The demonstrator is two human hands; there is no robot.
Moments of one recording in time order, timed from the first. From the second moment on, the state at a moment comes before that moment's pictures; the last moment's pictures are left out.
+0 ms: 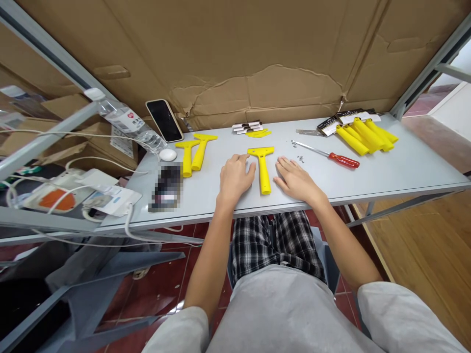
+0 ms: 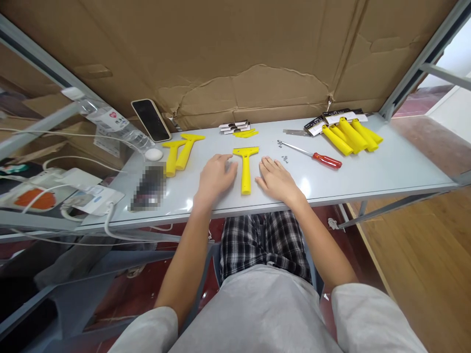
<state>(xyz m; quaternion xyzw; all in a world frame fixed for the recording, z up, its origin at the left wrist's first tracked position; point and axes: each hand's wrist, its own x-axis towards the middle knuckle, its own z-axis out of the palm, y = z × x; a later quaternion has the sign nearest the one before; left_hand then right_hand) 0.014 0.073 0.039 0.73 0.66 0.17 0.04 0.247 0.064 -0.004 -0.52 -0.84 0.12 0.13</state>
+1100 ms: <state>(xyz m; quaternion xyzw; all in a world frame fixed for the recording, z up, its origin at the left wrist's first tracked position) 0.060 0.090 0.057 0.74 0.67 0.05 0.02 0.242 0.062 -0.004 -0.52 -0.84 0.12 0.14</state>
